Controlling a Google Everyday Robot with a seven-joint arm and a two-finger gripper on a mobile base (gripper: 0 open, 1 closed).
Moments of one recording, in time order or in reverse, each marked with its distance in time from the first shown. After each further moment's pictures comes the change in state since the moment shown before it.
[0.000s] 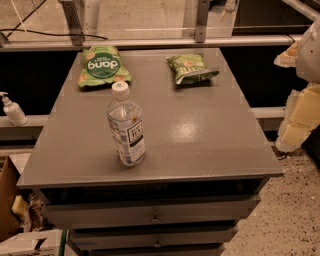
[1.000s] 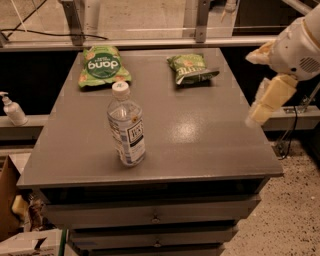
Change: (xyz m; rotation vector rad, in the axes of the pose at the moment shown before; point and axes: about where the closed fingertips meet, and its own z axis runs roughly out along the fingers) arm -0.030 -0.058 0.052 -0.048 -0.276 -0.014
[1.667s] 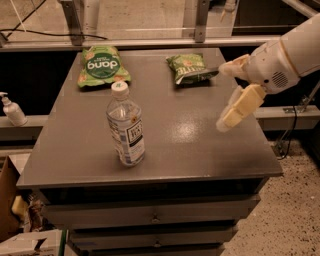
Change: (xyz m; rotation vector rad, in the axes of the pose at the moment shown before) arm -0.044 0.009 0.045 -0.107 -0.285 0.037
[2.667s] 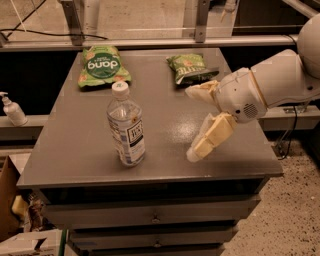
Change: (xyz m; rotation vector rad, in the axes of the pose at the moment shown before) arm -0.034 0.073 0.052 -0.137 -0.175 -0.036
